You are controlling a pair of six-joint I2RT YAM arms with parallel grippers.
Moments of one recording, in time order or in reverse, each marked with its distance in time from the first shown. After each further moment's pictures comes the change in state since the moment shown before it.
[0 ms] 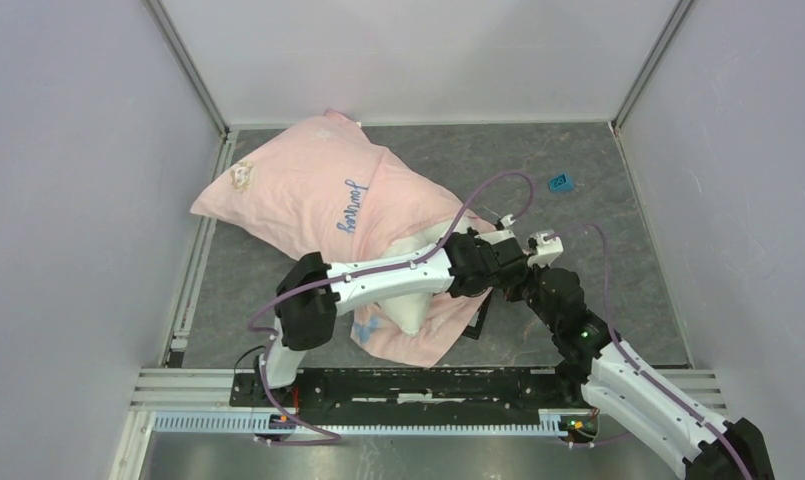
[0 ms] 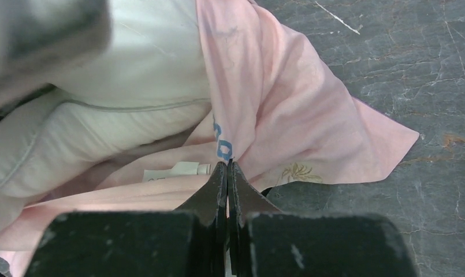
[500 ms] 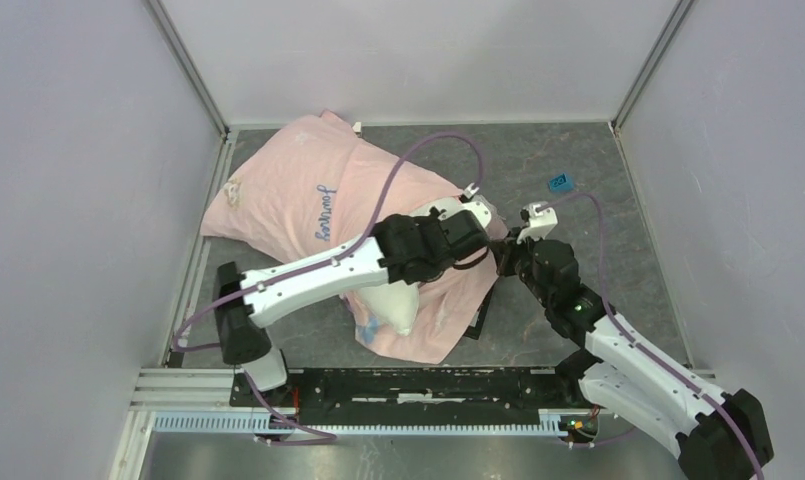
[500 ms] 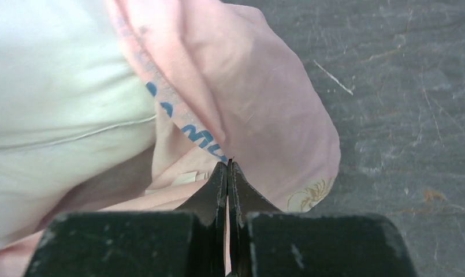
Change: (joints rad) left arm 0.034 -0.302 -0.096 0.001 0.119 -0.042; right arm 0.001 0.199 0.190 0.013 0.033 -0.048
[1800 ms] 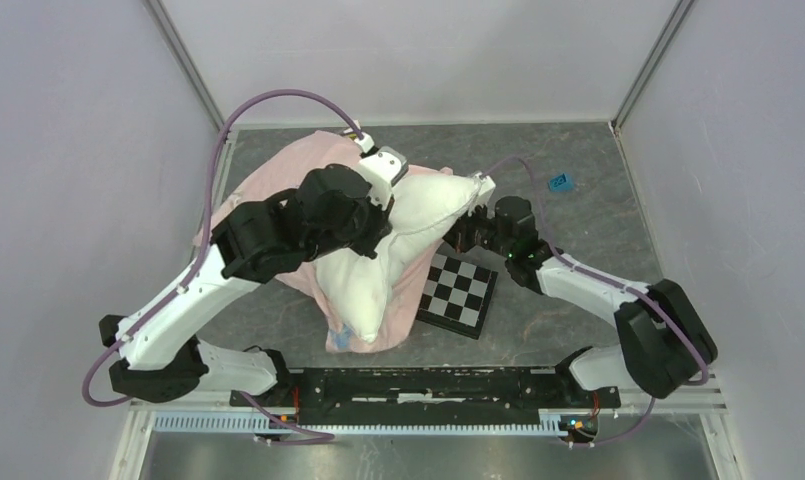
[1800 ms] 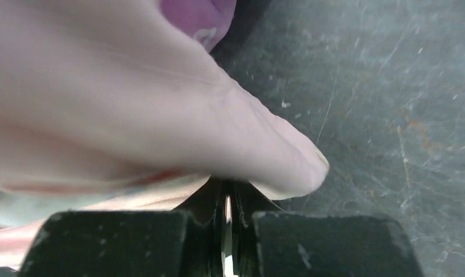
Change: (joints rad) left arm 0.149 -0.466 0.012 -0.046 0.406 -0.091; right arm -0.047 0.558 0.266 0.332 -0.510 -0.053
